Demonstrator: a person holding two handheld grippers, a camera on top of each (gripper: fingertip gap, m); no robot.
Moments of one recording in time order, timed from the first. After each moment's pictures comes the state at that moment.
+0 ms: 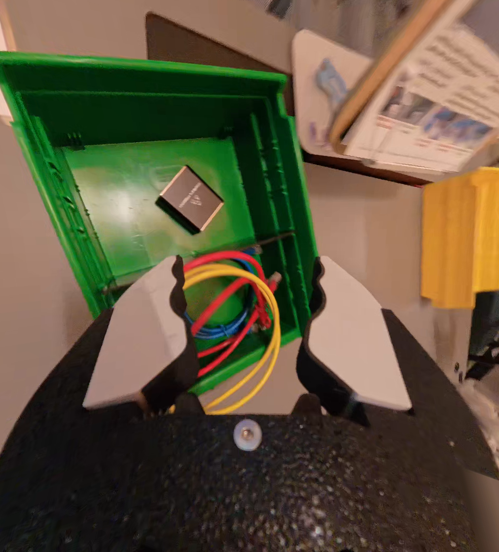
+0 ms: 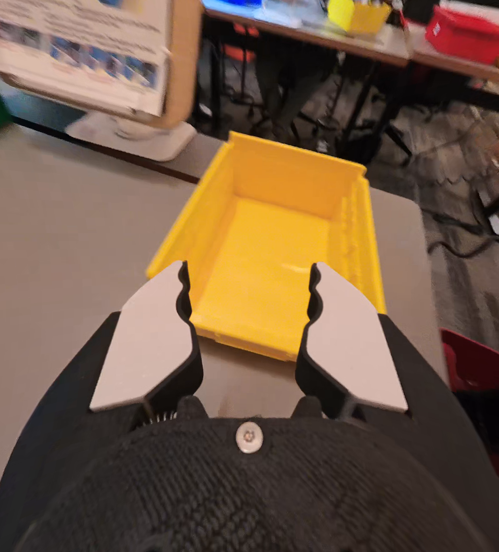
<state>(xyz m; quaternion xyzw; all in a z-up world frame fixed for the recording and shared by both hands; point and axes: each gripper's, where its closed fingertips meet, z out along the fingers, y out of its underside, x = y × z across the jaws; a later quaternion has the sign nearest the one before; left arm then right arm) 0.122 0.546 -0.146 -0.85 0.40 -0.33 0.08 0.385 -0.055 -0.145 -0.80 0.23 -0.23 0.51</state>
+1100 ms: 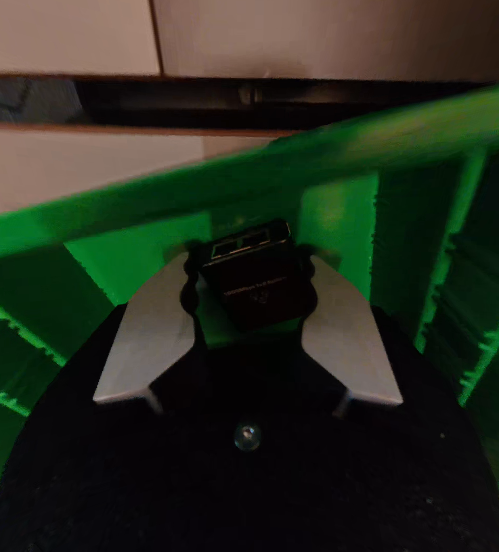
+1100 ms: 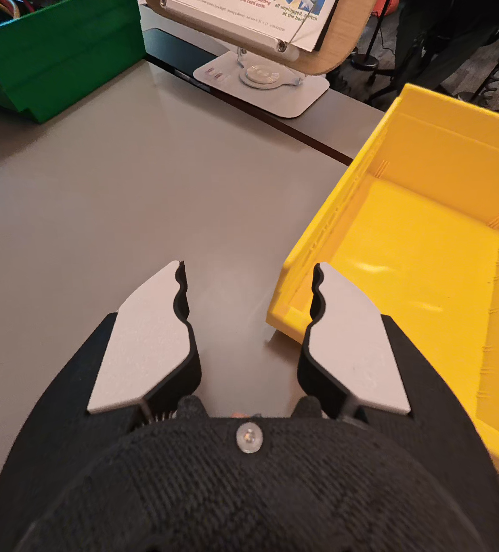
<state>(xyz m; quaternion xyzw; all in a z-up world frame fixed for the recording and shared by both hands) 0.185 0.581 -0.309 -0.89 0.46 0.03 -0.03 0.314 0.023 -0.210 -0.86 0.12 -0.10 0.49</state>
